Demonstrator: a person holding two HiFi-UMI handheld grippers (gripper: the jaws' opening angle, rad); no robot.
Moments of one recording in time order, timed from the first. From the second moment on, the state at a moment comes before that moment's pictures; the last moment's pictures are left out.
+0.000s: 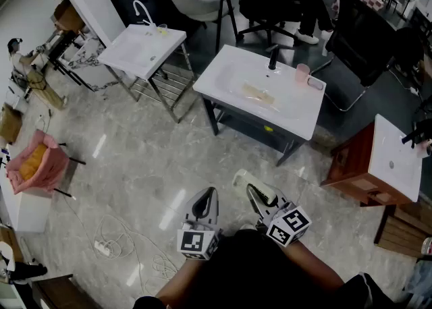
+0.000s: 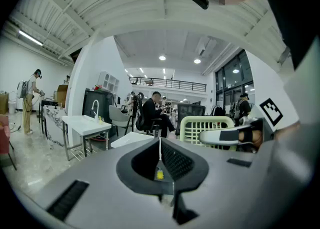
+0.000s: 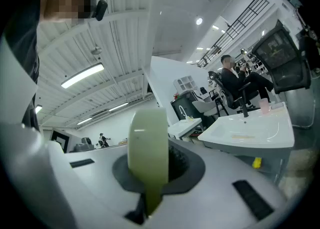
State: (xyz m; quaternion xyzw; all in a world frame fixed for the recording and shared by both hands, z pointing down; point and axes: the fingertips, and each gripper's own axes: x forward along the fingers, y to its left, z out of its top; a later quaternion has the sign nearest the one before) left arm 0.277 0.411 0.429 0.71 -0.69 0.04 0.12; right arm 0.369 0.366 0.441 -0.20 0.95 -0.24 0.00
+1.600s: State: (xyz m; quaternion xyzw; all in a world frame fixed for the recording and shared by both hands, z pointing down) left arm 0.048 0.314 0.428 0.72 -0.68 -0.02 0.10; right arm 0.134 0.269 0.469 -0.20 0.95 -0.19 -0.11
